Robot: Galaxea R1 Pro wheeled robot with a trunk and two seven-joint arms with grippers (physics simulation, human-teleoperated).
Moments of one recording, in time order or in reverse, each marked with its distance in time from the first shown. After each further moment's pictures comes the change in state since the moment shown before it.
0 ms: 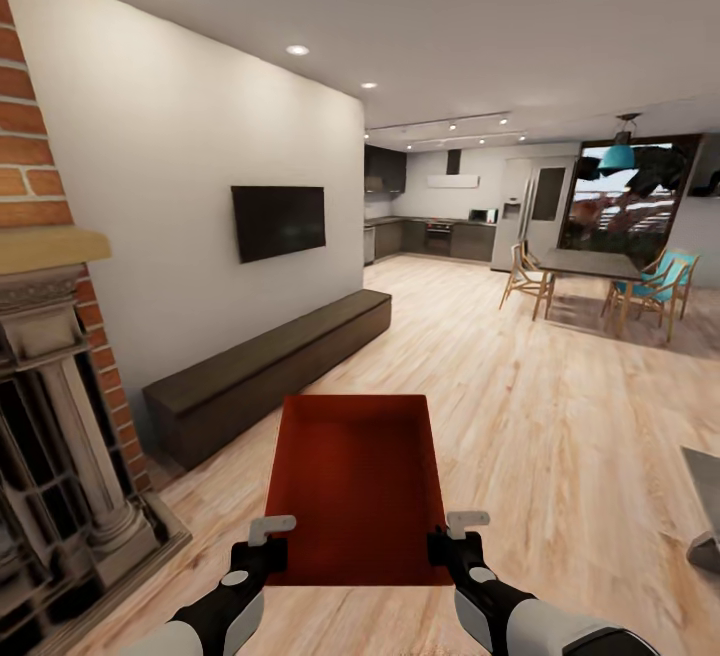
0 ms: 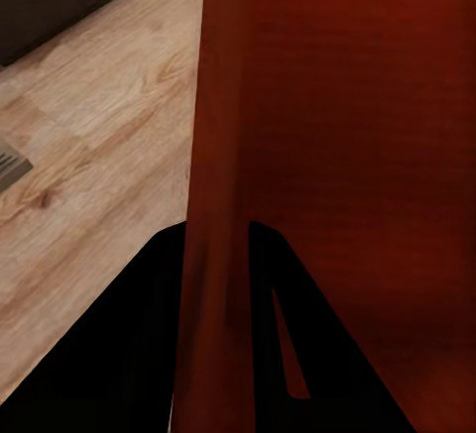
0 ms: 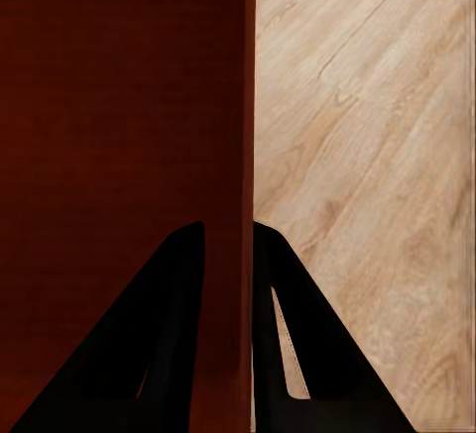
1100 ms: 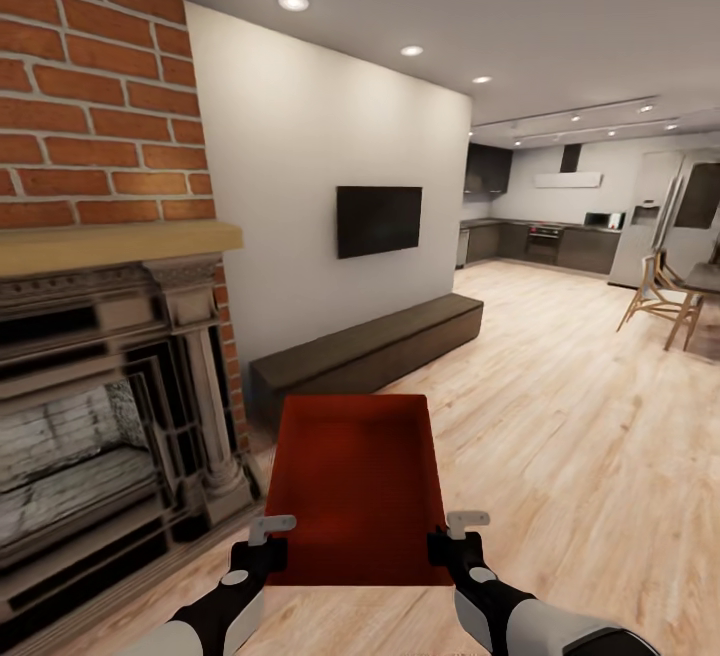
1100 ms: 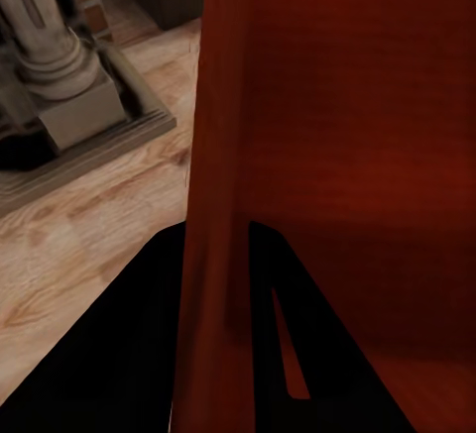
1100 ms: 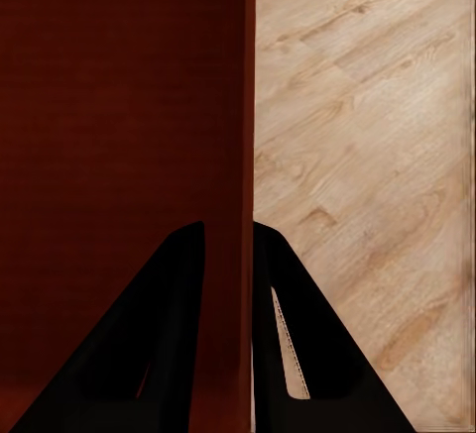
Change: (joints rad) left arm 0.000 0.001 -0.003 -0.003 0.003 0.003 0.000; right arm 0.000 0.000 -0.003 0.000 0.002 0.000 0.000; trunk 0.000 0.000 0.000
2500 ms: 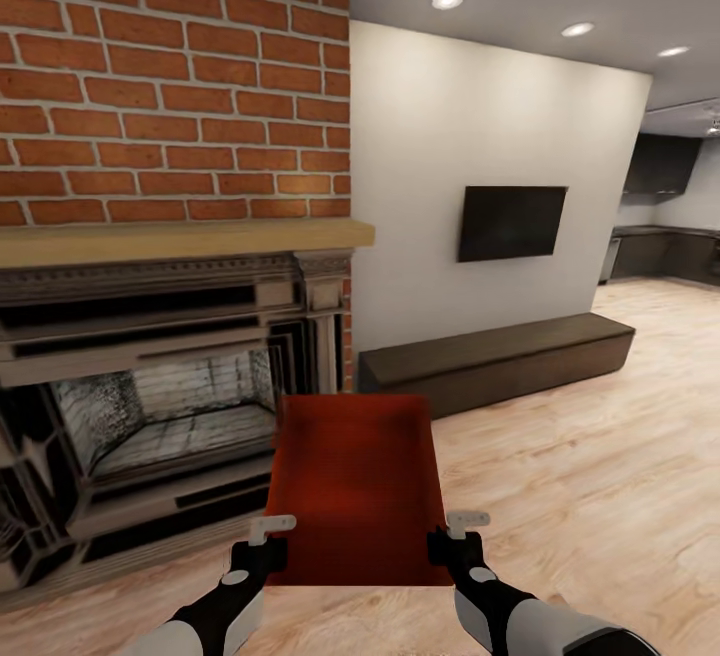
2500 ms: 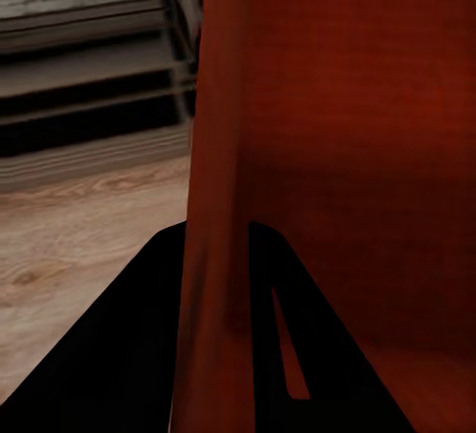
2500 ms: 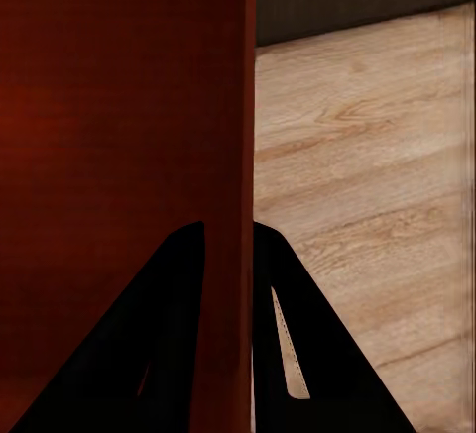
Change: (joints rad) left arm 0.000 0.000 0.001 -0.001 -0.002 0.002 0.000; right arm 0.000 0.000 -0.001 0.000 0.000 0.000 0.000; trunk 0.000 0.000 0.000
